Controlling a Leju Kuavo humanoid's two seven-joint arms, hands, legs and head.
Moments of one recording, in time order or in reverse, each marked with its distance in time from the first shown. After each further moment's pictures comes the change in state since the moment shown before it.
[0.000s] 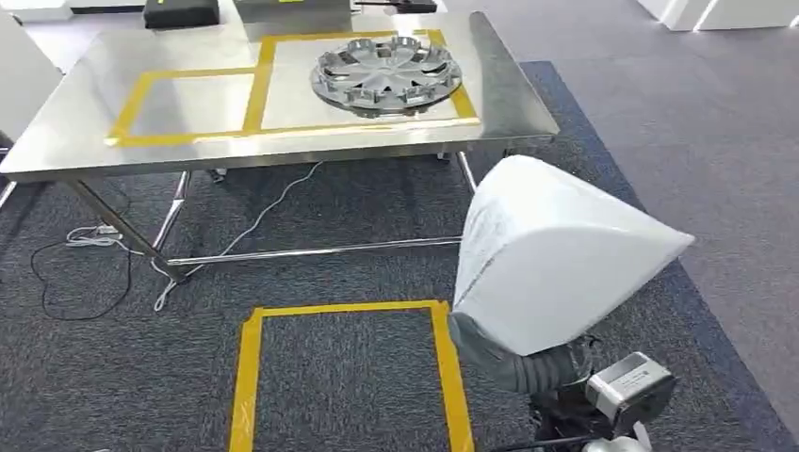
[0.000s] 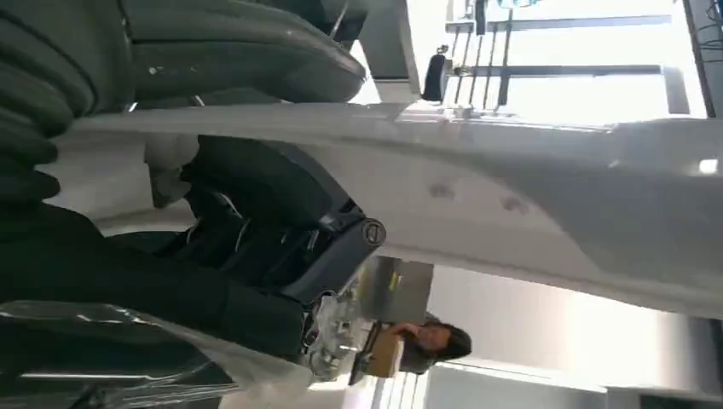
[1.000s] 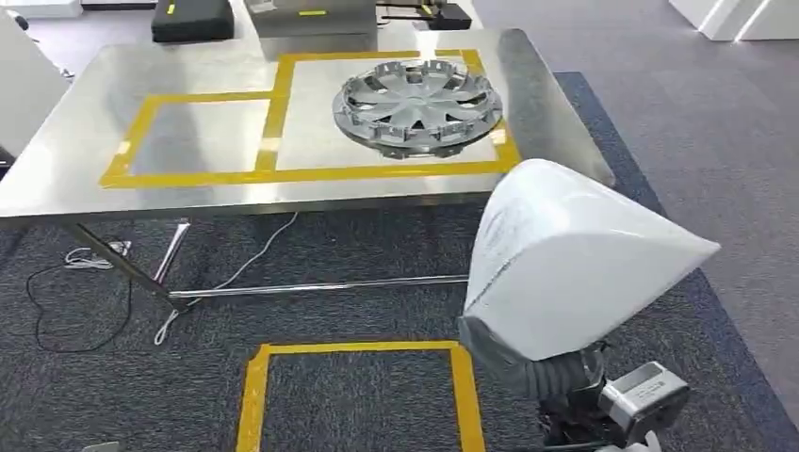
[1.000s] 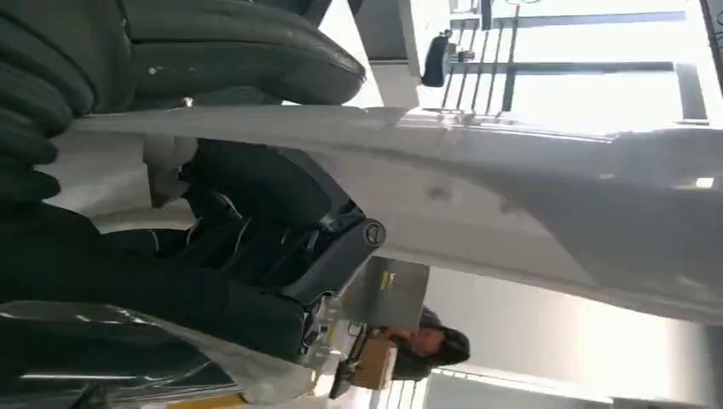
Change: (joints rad) left arm -0.011 -0.007 -0.005 -0.003 -0.008 0.005 0.001; right arm 0.012 0.000 -0.016 -0.007 0.012 0.017 -0.016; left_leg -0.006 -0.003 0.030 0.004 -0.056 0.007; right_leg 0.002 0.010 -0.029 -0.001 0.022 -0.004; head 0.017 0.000
